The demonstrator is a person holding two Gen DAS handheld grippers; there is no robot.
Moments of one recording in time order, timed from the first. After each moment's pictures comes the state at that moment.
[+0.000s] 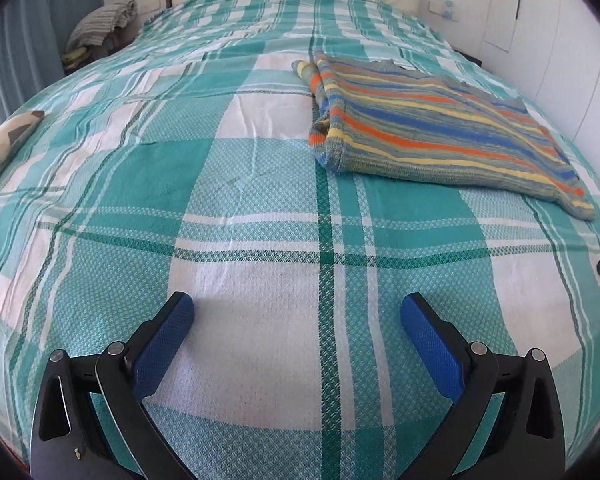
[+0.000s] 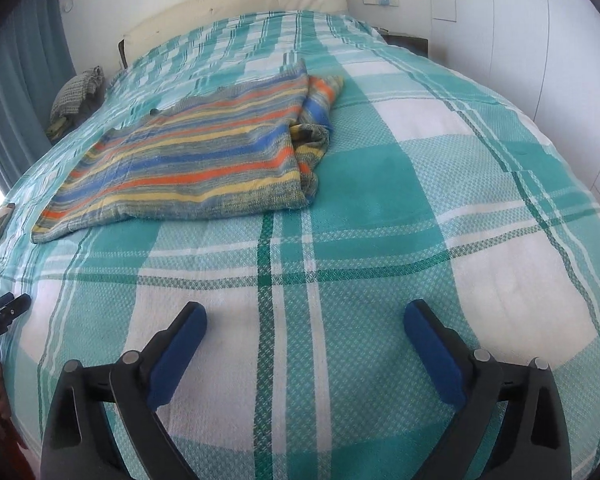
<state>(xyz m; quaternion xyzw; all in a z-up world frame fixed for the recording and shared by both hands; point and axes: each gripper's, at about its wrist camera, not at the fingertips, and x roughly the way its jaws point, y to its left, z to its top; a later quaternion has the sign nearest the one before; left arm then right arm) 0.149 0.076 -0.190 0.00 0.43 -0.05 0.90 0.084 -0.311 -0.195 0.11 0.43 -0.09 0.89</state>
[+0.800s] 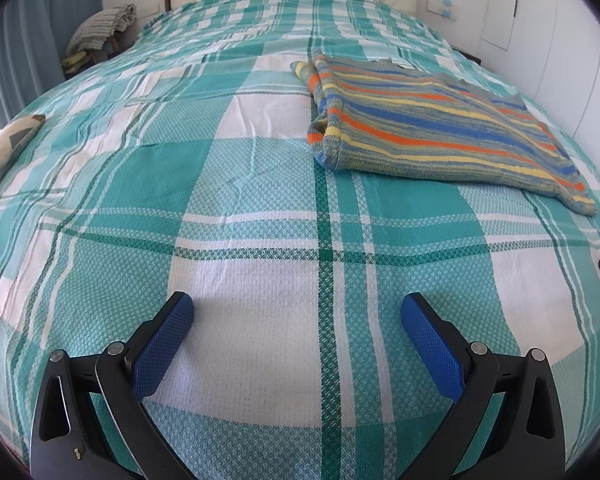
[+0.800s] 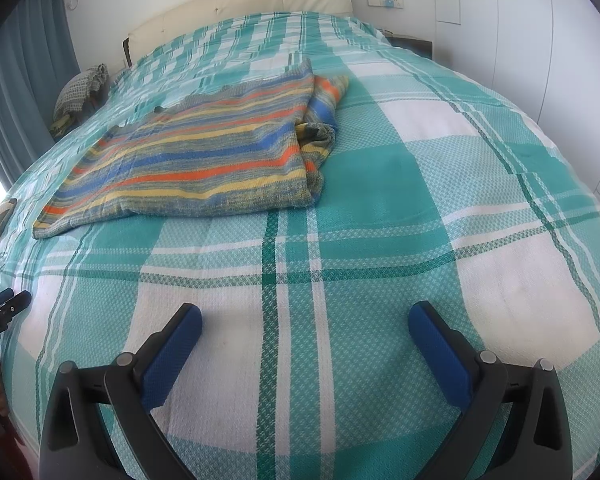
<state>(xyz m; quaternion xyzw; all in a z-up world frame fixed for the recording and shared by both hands) 0.147 0.074 -0.190 0.01 0.43 -0.05 0.90 0.082 -0.309 -0.197 0.11 0.43 -0.09 0.89</state>
